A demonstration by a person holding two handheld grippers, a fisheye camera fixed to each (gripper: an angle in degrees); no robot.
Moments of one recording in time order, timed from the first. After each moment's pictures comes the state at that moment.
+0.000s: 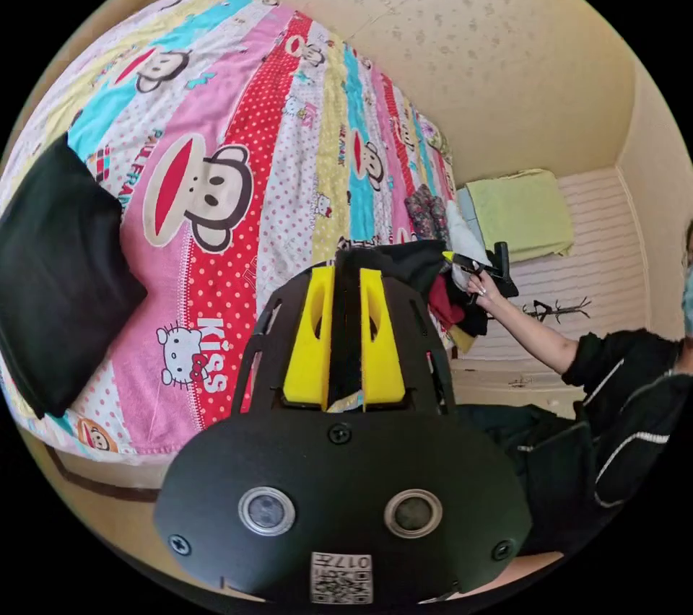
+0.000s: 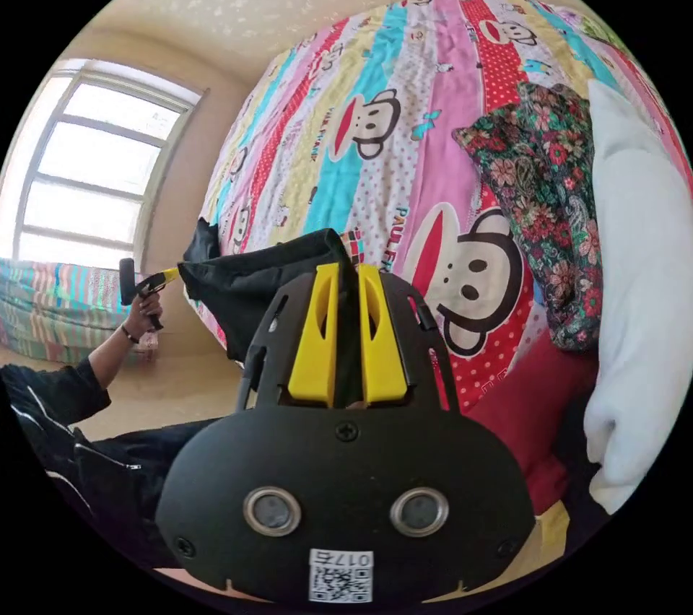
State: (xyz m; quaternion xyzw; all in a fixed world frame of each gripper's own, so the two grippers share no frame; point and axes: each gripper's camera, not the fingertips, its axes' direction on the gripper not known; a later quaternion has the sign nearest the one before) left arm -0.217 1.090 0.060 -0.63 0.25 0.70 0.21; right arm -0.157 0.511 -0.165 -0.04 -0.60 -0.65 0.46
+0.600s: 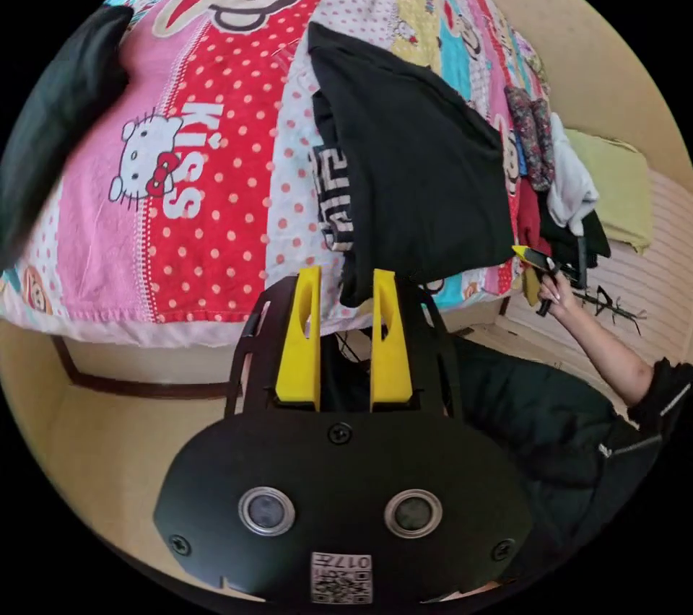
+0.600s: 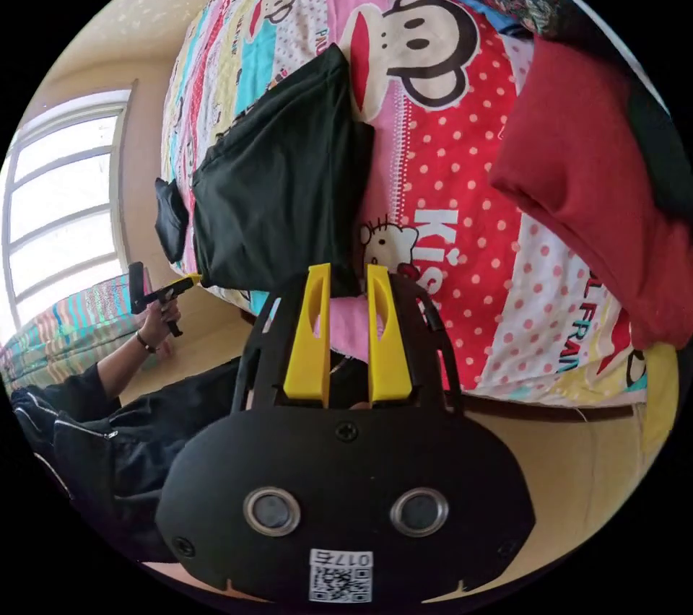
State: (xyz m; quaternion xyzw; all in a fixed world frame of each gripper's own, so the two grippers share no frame) left arm -0.382 1.073 0.080 -0.56 0.03 0.80 0.20; right arm -0.154 0.587 -0.019 -0.18 -0.53 -0.64 0.52
